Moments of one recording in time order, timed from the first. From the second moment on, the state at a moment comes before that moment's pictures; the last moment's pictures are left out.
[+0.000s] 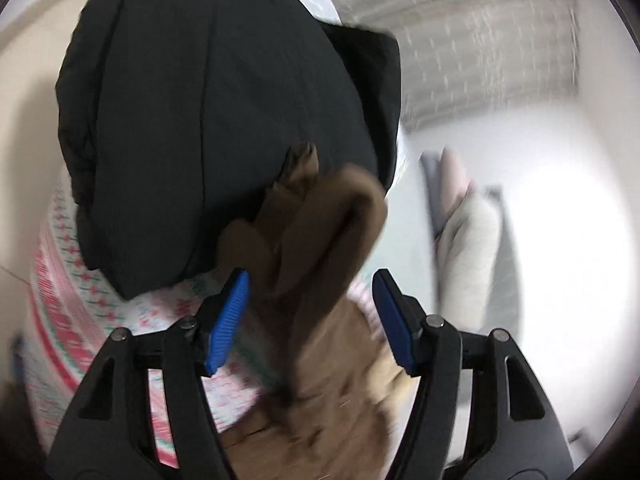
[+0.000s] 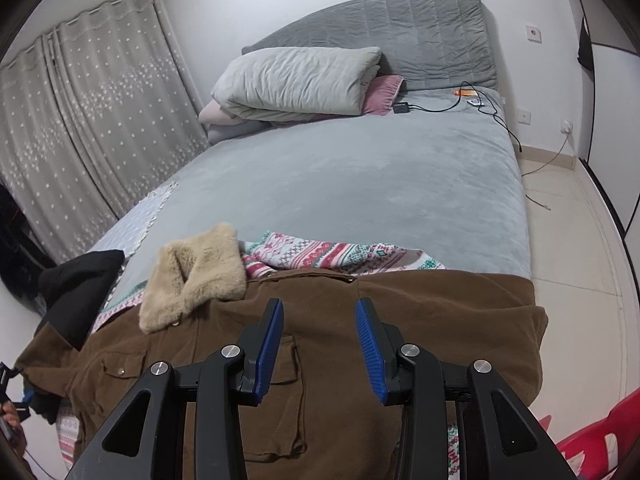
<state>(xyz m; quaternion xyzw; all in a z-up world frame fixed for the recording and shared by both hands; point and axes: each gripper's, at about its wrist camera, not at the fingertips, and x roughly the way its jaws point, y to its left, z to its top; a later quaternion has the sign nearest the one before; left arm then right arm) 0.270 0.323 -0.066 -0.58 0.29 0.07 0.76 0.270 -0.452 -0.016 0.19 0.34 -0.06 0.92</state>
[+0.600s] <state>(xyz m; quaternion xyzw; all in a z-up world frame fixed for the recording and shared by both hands) 0.299 0.232 0.083 -0.03 0.20 0.15 0.97 0.265 -0.467 -0.019 0.23 0.33 -0.05 0.91</state>
